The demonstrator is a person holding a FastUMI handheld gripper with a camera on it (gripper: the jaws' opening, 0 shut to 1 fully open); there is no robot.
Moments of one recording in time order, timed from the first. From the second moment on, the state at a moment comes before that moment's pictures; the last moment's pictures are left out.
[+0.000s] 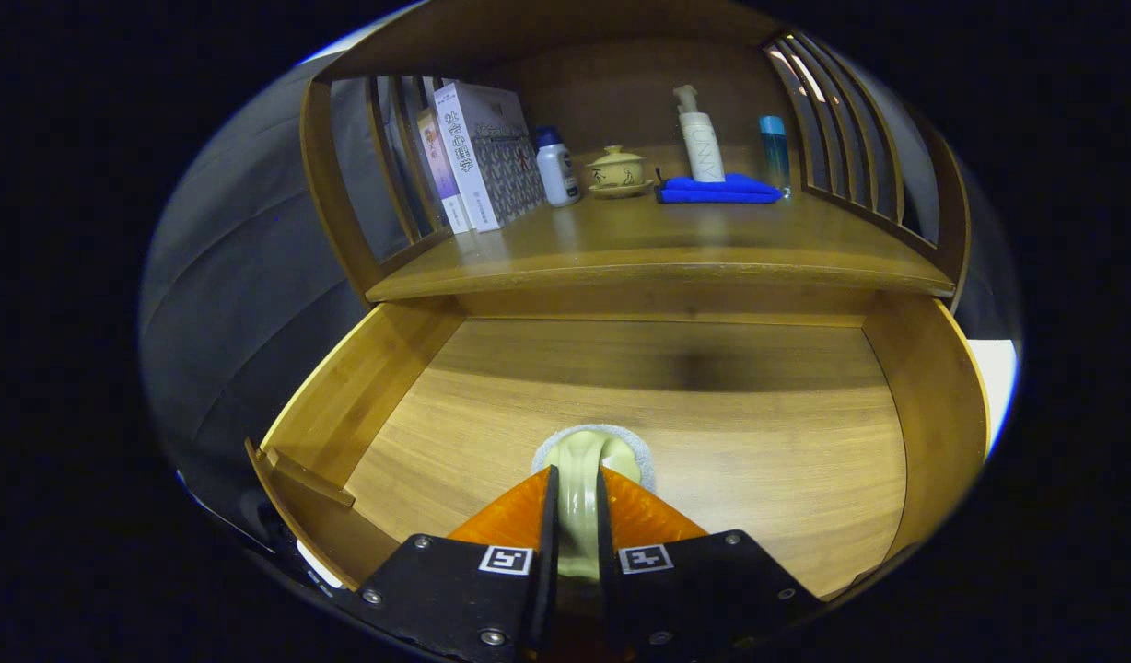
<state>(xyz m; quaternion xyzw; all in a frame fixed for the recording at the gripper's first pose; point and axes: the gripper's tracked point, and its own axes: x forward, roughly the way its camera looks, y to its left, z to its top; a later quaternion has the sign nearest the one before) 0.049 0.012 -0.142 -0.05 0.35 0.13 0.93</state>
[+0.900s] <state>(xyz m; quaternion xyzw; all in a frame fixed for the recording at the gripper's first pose) 0.073 0.055 -0.009 -0.06 0.21 0.17 0.96</state>
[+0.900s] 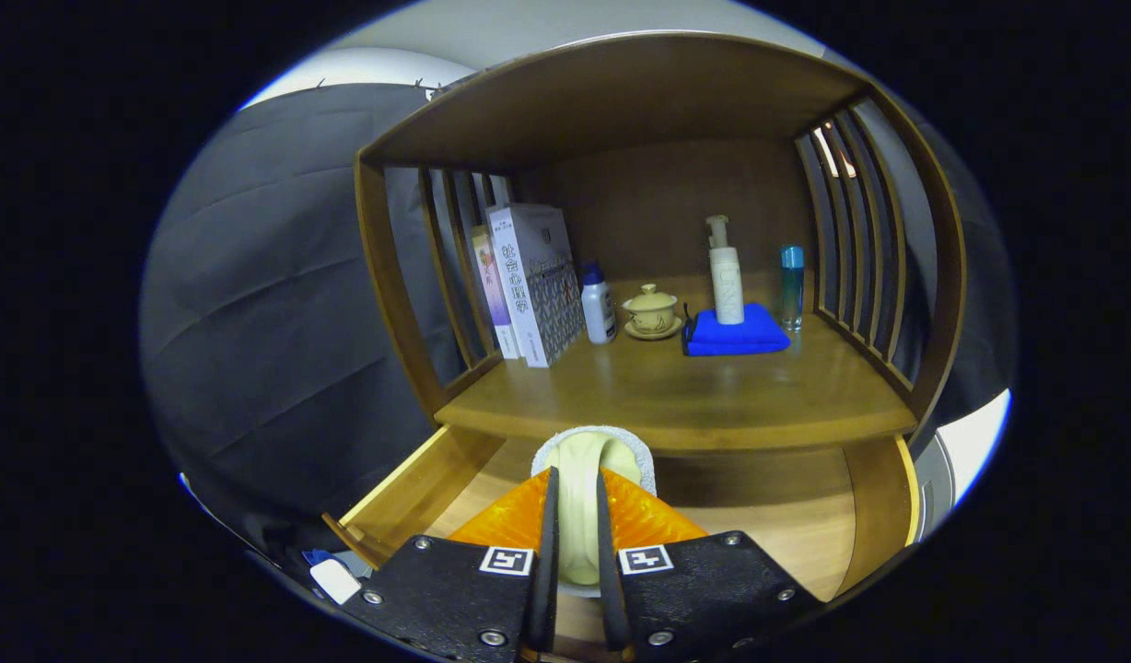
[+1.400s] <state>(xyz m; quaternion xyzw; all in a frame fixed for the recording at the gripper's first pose) 0.154 0.041 0.041 -0.09 0.13 0.10 0.98</state>
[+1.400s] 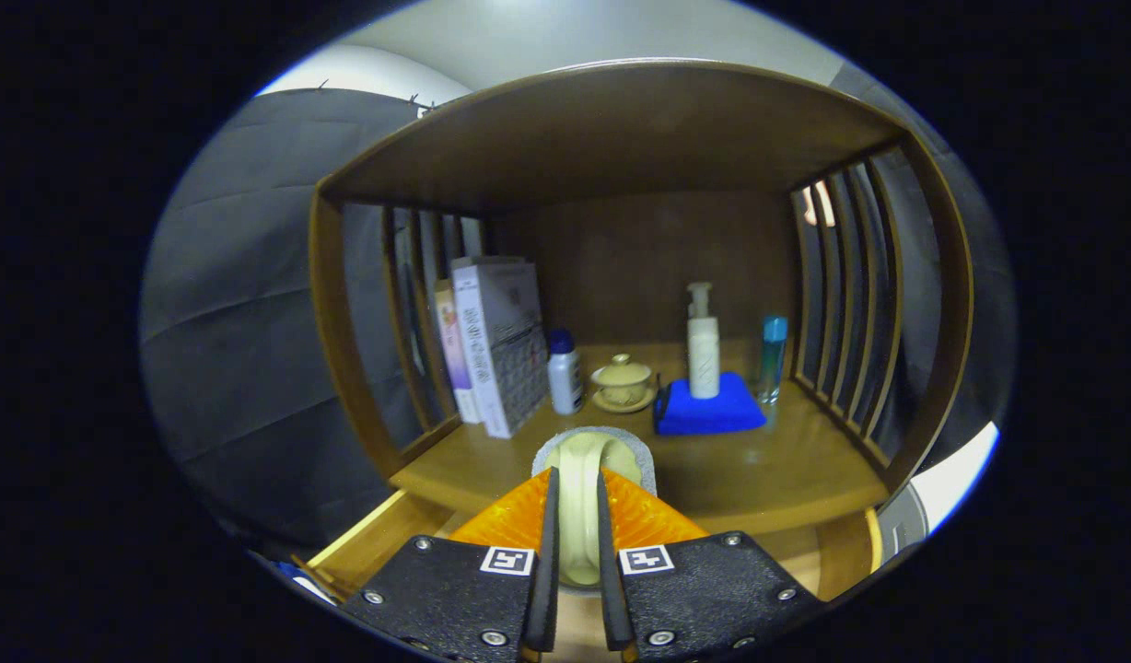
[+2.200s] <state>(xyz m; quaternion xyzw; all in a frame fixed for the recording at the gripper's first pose) 0.241 0.028 0.010 -0.05 0.13 0.03 0.99</state>
